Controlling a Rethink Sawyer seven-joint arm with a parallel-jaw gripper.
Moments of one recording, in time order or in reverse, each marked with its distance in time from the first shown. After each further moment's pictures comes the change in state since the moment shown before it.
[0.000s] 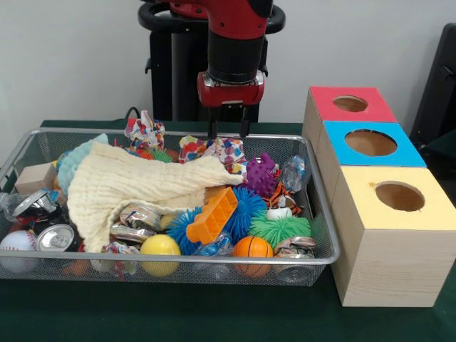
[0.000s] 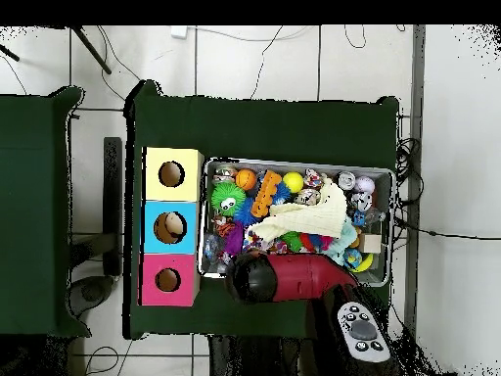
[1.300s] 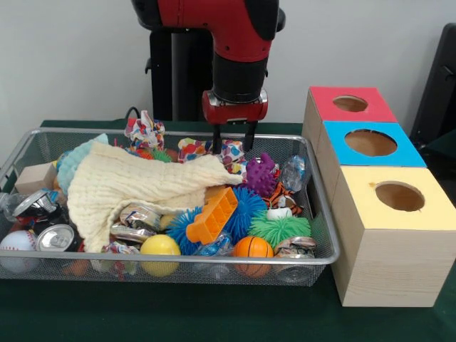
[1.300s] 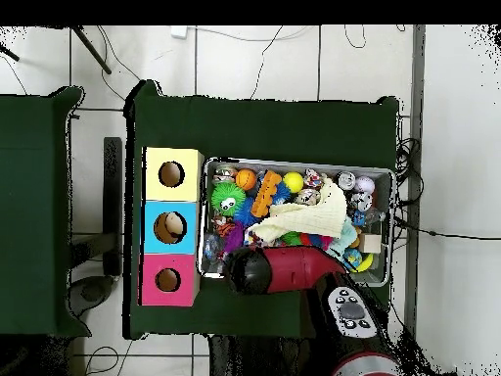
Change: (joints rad) arm 0.025 0.083 -0.010 -0.054 0.000 0.000 0.000
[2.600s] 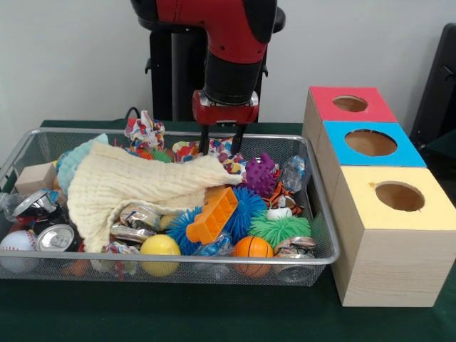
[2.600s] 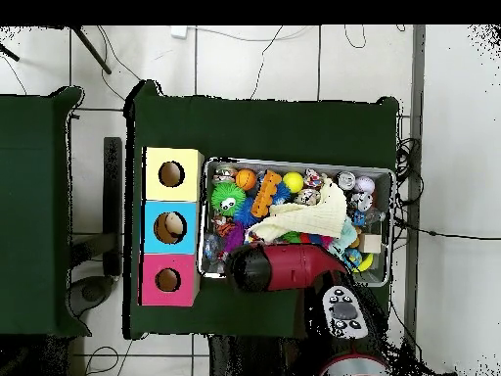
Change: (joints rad) arm 0.070 0.016 -0.100 -0.059 0.000 0.000 0.000
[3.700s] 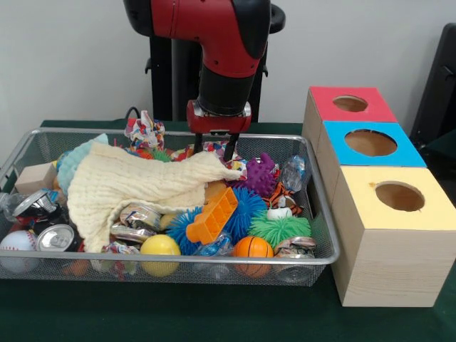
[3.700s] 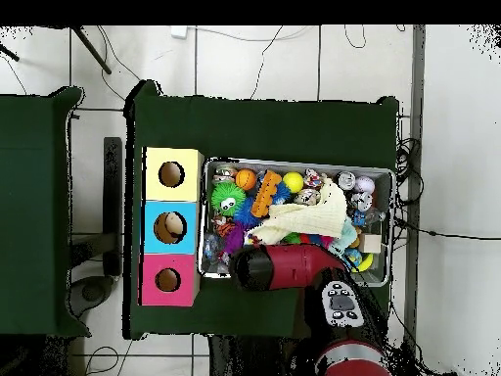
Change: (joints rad) arm 0.002 0.063 -0.022 -0.022 0.000 -0.008 0.000
